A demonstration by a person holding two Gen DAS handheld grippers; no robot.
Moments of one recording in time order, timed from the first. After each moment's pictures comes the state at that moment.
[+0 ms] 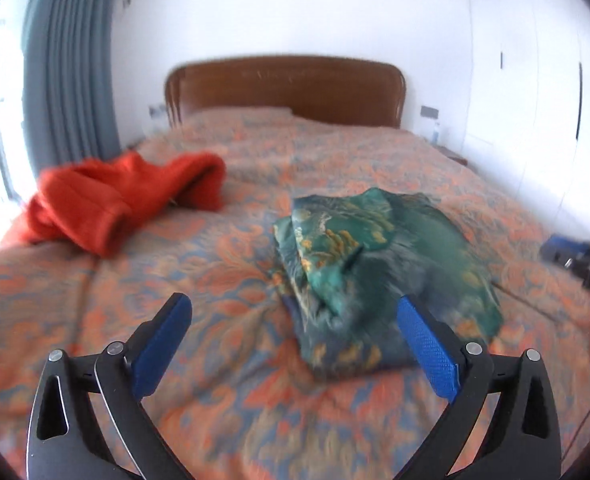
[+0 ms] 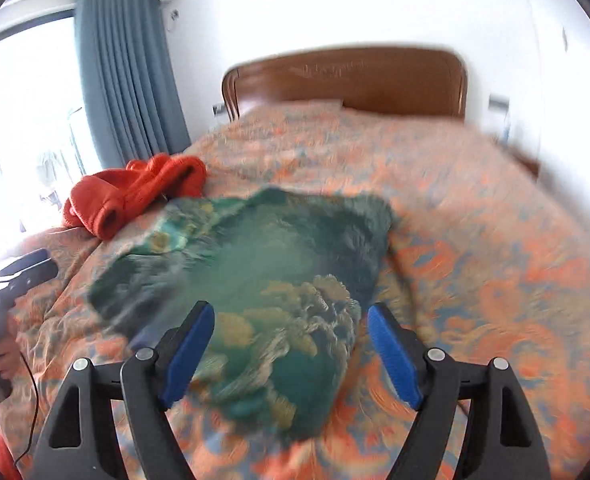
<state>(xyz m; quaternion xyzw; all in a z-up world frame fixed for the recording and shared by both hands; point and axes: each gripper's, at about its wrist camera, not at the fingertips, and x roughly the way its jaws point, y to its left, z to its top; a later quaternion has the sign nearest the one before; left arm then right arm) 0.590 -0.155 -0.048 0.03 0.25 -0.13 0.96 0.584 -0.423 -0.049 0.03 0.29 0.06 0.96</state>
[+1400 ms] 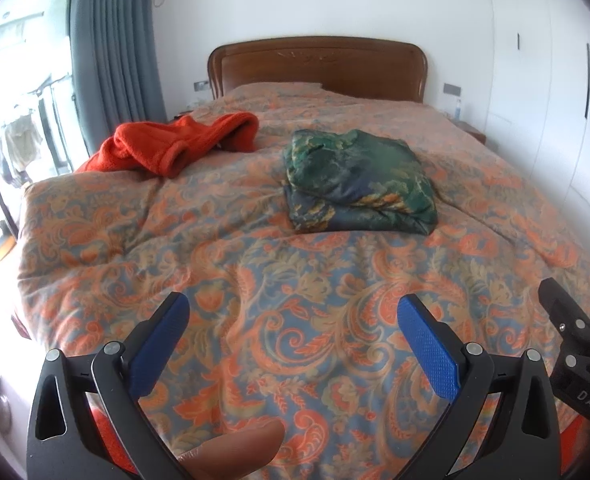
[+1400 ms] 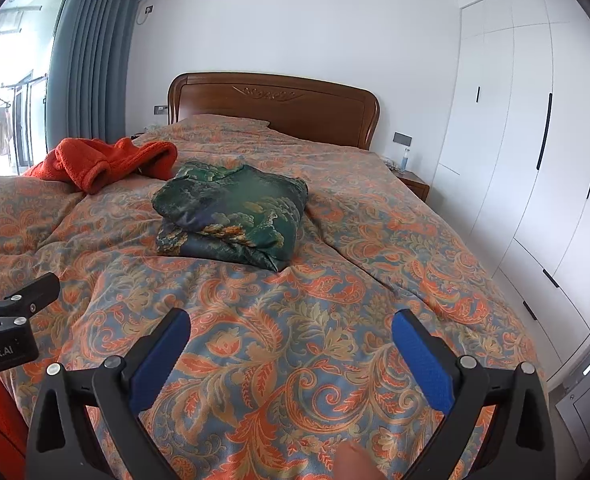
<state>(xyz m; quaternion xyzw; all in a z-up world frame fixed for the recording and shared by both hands) 0.395 -0.191 -0.052 0.03 0.30 -0.05 0.95 0.300 -0.311 -0.020 -0.06 0.27 -0.12 0.95</state>
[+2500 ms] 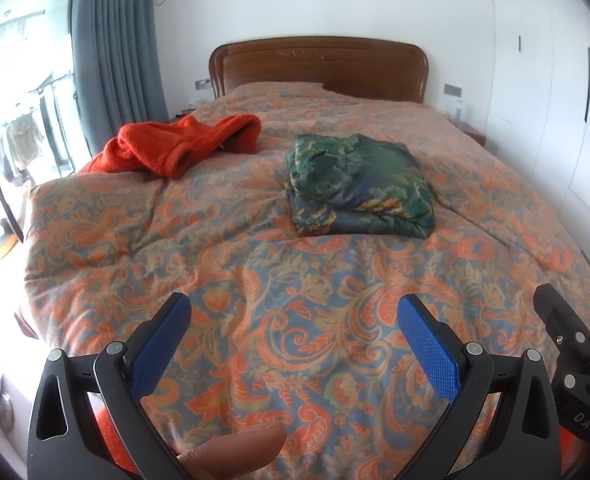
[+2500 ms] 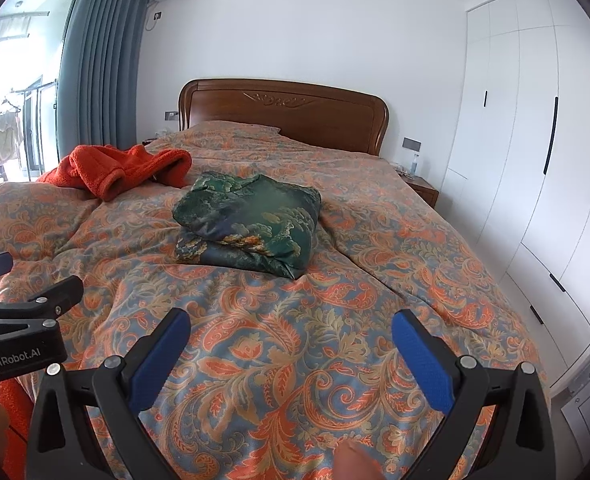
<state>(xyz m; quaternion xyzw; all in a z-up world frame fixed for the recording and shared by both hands) 0.387 -0.184 -0.036 0.03 0.31 -0.06 0.95 0.286 -0.298 0.000 -0.05 0.26 -0.10 0.96</state>
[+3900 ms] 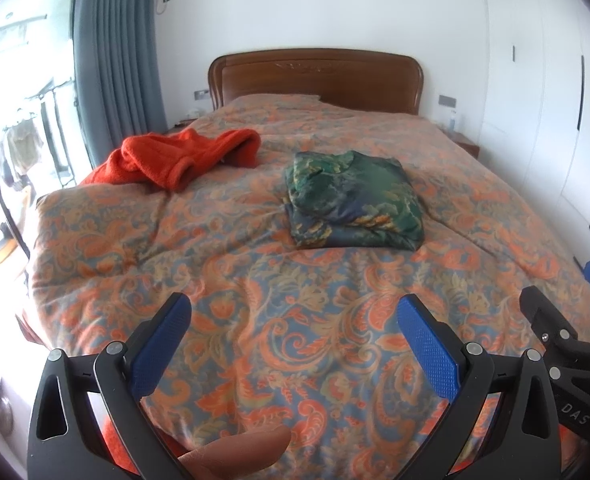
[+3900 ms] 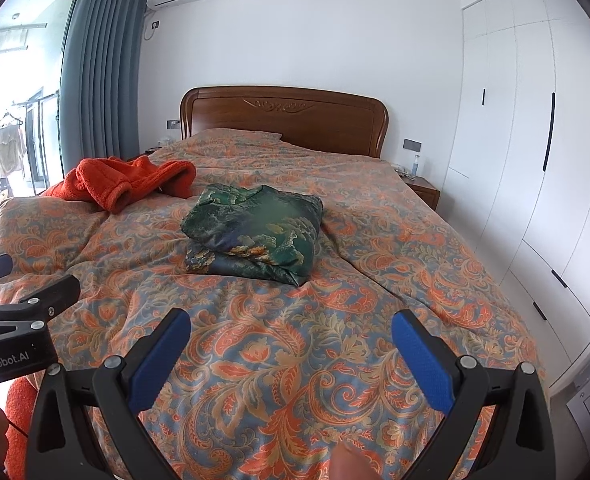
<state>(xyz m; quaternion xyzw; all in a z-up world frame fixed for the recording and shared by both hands) 0.366 -0.180 -0.008 0.03 0.29 -0.06 0.95 0.273 -0.296 0.022 -0.04 0.26 -0.09 0.96</state>
